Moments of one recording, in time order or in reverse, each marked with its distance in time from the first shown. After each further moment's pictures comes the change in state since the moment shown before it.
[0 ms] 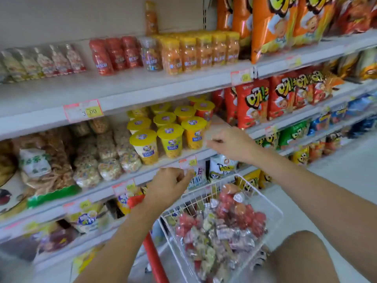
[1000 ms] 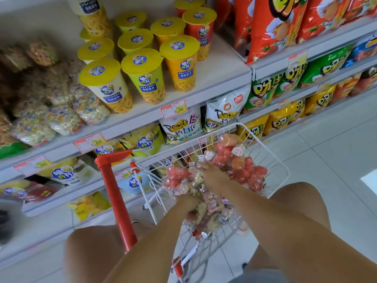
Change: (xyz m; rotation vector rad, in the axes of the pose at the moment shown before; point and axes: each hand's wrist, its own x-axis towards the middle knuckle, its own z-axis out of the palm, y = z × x) left_hand -0.041 -0.068 0.247 -0.564 -0.645 -1.306; right_hand -0.048 0.123 0.303 -0.049 -0.610 0.054
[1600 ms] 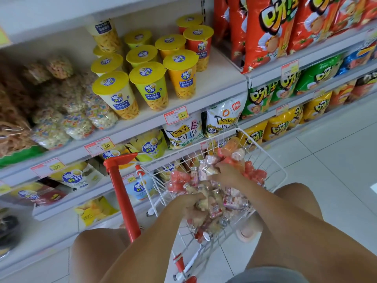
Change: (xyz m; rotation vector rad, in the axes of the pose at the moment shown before) left_hand -0.021 0.007 -0.009 -0.454 -0.316 -0.046; right_hand -0.033 0.012 -0.039 0.485 0.051 0.303
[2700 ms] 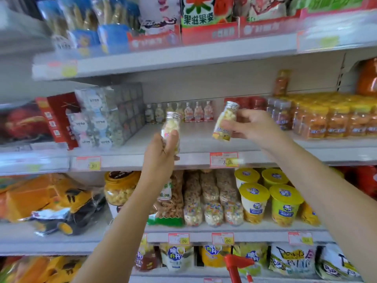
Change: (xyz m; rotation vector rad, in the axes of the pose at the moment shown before) left_hand -0.439 0.114 -0.207 0.153 0.988 1.651; right_hand -0.146 -0.473 -0.152 0.586 0.244 -0.955
